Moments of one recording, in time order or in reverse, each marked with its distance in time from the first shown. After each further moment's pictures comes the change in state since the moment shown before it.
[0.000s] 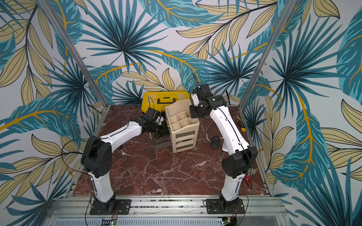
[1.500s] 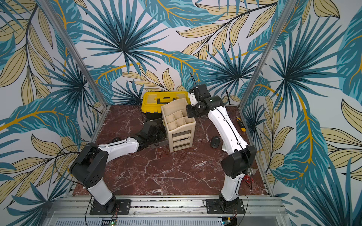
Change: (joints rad) left arm -0.048 -0.214 -0.510 0.632 -0.556 -0.276; right arm 0.034 0.003 -0.023 0.073 -0.051 0.015
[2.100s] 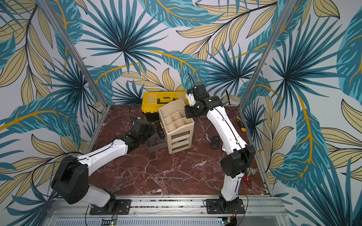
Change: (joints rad) left arm 0.031 -0.190 -0.013 -0.177 -0.137 0.089; right arm 0.003 0.010 0.011 -0.008 -0.032 -0.011
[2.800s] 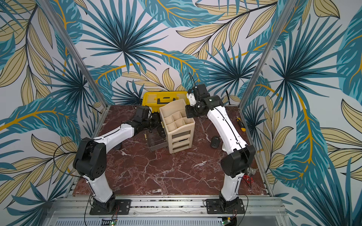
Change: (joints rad) left arm 0.130 0.326 0.380 -0.074 0.491 0.181; right arm -0.009 0.004 0.011 -0.015 0.013 -0.001
